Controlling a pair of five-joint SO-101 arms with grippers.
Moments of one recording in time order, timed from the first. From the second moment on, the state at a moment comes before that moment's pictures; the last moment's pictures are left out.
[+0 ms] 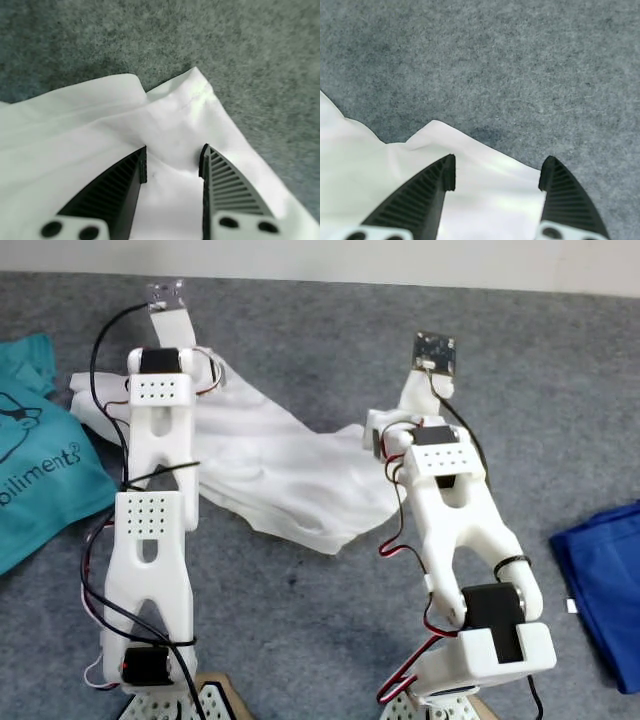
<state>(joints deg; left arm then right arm) -9.0 72.1 -77.9 74.4 9.5 -12.2 0.1 23.0 36.3 -13.9</state>
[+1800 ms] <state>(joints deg) -7.8 52.5 -92.9 100.4 8.7 -22.9 7.2 22.0 30.9 -14.5</state>
